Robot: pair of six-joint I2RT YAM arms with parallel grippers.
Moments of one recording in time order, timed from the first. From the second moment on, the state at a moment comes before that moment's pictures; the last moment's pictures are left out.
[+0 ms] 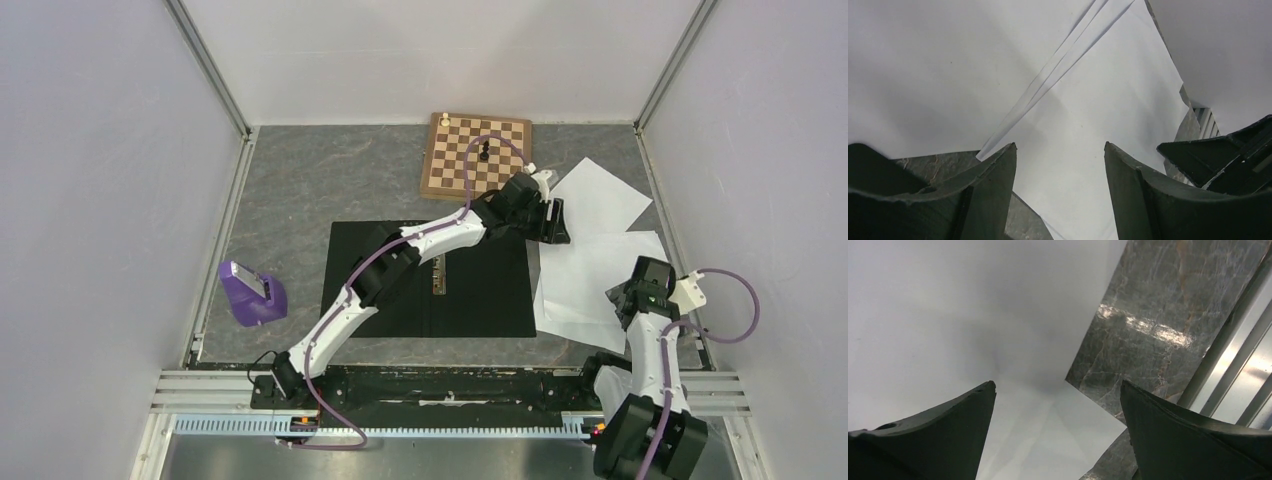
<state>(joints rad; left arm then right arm) -0.92 2.51 2.09 -0.10 0.32 -0.60 -0.37 0.84 0.42 -0.65 0.42 0.75</state>
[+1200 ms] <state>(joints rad) -0.96 2.68 2.39 -0.44 0.08 -0.63 -0.60 0.90 0.17 0.12 -0.23 0.72</state>
